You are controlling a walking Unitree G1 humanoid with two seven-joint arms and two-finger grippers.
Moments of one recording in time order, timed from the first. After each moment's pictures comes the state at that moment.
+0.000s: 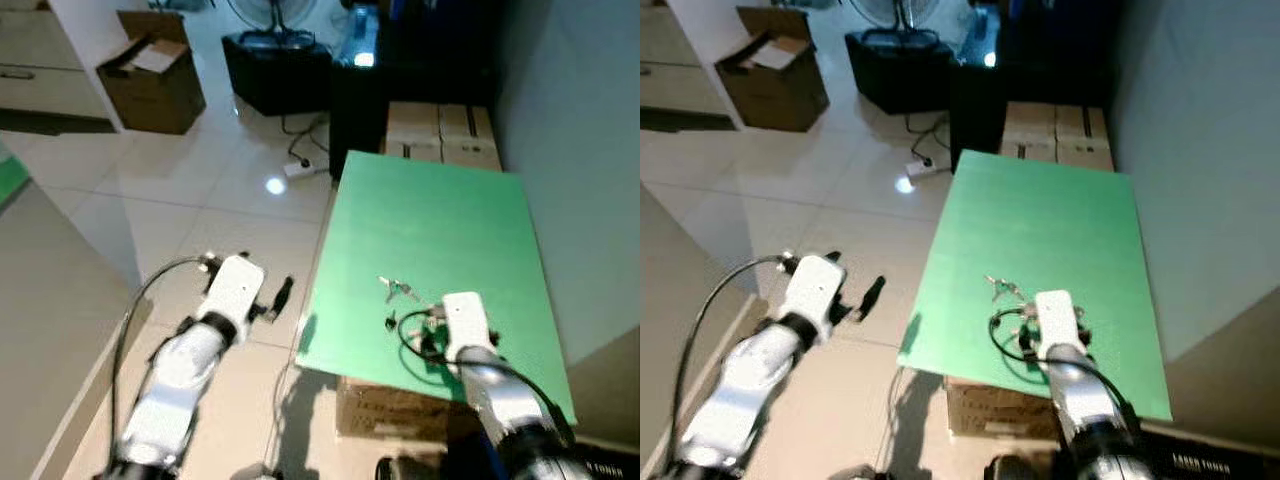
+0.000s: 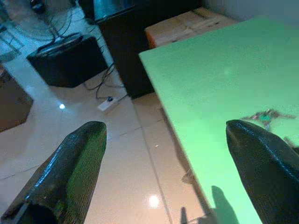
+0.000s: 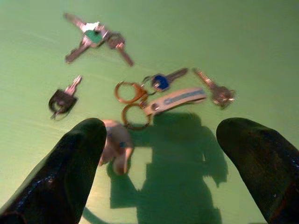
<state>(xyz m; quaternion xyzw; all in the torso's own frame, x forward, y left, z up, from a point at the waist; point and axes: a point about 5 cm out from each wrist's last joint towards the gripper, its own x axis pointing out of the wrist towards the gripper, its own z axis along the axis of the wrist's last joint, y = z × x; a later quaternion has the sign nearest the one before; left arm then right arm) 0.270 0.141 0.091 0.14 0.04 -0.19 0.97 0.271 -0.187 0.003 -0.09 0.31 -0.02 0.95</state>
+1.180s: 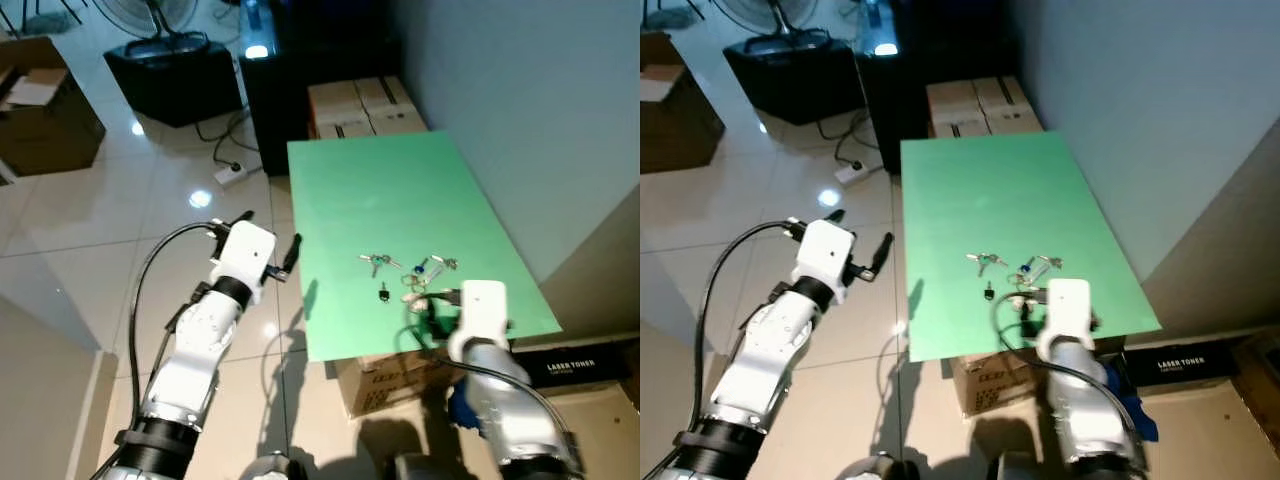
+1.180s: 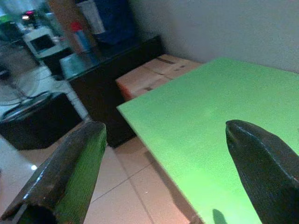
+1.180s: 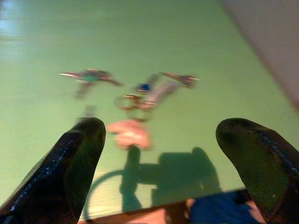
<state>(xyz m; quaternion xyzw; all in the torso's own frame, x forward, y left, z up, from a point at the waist) 0.298 0.136 0.116 0.15 -0.04 -0.15 0.98 0.268 -0.168 0.038 -0.03 0.20 -0.03 0.98</state>
